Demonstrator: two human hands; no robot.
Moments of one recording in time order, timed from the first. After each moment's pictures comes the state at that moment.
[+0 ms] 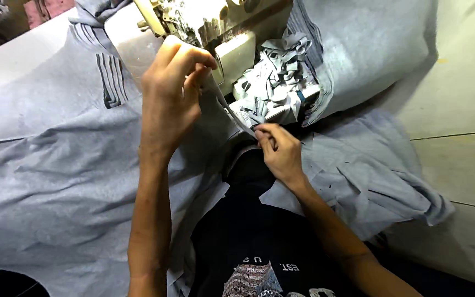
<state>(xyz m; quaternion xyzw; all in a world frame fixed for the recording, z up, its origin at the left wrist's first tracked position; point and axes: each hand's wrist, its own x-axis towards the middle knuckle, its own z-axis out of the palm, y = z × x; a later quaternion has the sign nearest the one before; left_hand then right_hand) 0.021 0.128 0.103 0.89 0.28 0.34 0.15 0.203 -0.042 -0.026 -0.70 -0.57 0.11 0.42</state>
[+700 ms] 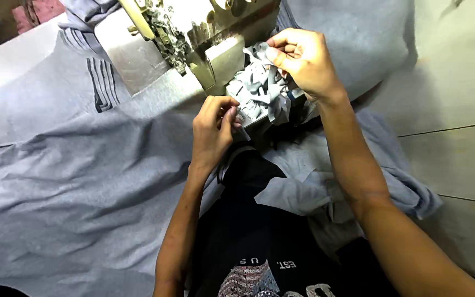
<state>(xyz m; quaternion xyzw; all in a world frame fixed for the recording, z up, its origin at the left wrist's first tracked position) 0.058 0.064 0.023 0.79 0.31 0.38 0.36 0.313 0.072 0.059 -0.54 -0.62 0.26 0.50</state>
